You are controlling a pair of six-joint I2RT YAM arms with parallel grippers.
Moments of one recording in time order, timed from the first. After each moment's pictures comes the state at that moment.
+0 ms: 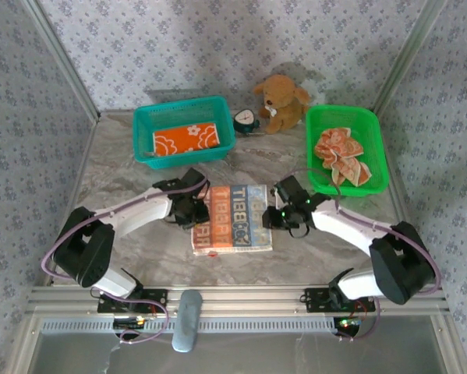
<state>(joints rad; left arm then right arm) -0.63 1.52 0.96 -0.69 0.10 -0.90 0.57 1.39 0.78 -0.48 -0.23 0.53</state>
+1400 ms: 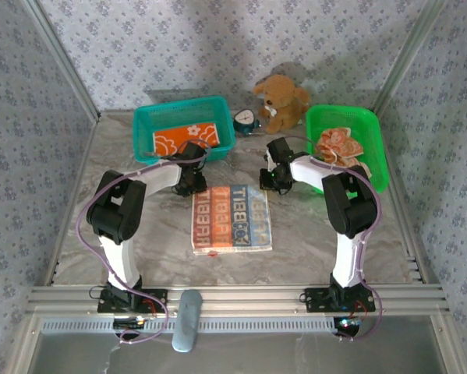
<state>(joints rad) -0.46 1.91 1.24 -0.56 -0.05 -0.70 0.40 1.96 1.27 -0.48 -0.21 0.36</state>
